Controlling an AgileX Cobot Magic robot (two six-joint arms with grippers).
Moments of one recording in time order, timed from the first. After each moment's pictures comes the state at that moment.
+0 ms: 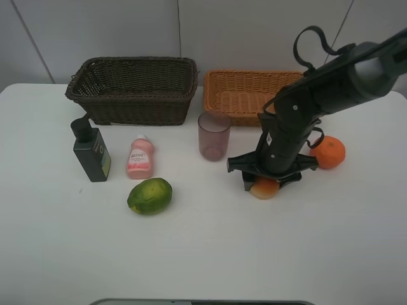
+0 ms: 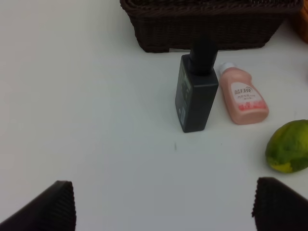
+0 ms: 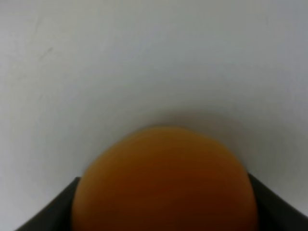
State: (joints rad) left arm -0.11 -0.01 -0.50 0.01 1.06 -0.03; right arm 0.55 1.95 -0.97 -0.17 0.58 0.60
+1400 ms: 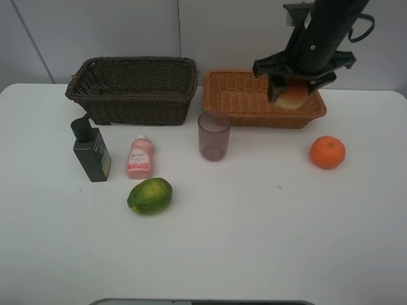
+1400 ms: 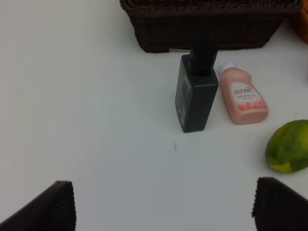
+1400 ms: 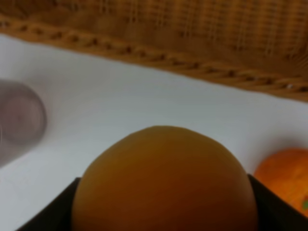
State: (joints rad) left arm -0.11 -0.01 -0.50 0.01 1.06 -0.03; right arm 0.38 1.81 -1.47 -0.19 1.01 0.27
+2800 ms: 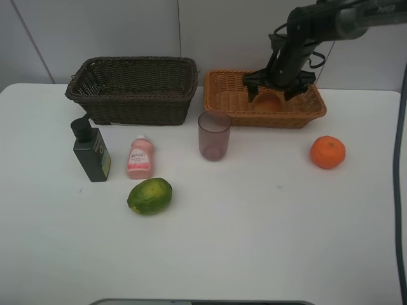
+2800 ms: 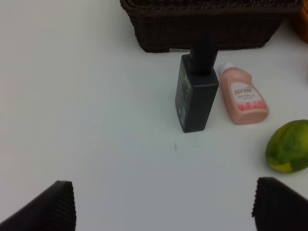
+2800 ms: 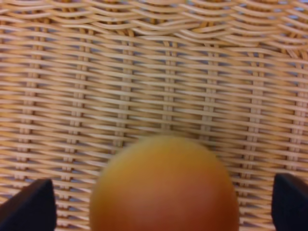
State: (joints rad) left arm -0.11 -0.01 -0.50 0.01 1.06 -0.03; right arm 0.27 2.26 -1.75 -0.19 0.74 0.25
